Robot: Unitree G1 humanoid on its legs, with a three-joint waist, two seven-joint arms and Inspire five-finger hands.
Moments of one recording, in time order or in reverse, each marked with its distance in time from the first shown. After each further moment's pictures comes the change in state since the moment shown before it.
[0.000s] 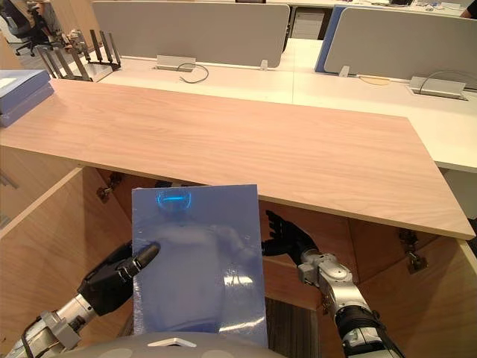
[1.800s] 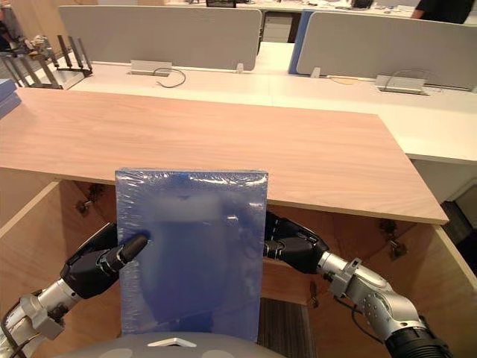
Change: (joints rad) left arm -0.014 0.030 0.113 -0.092 0.014 -0.031 -0.090; right arm 0.245 -0.328 0.066 -0.508 0.670 0.224 0.307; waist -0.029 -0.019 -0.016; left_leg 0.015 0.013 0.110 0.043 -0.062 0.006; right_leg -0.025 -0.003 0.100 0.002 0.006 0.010
